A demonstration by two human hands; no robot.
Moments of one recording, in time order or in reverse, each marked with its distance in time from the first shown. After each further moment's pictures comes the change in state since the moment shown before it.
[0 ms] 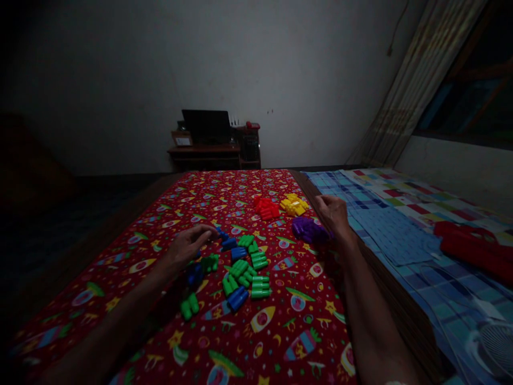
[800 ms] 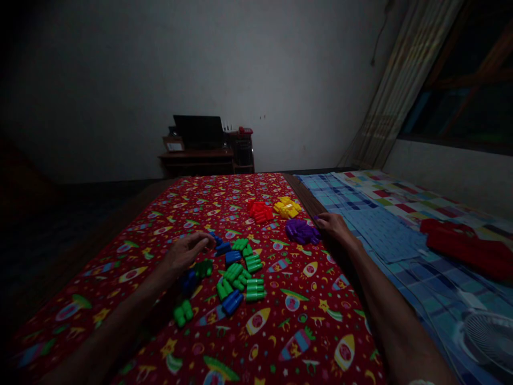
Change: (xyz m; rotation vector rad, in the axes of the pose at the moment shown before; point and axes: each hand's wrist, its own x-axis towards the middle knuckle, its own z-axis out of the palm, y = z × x) left_hand 0.003 -0.011 0.006 -0.007 -0.045 -0.028; right_hand -0.012 0.080 -0.004 -0.108 -0.386 -0.079
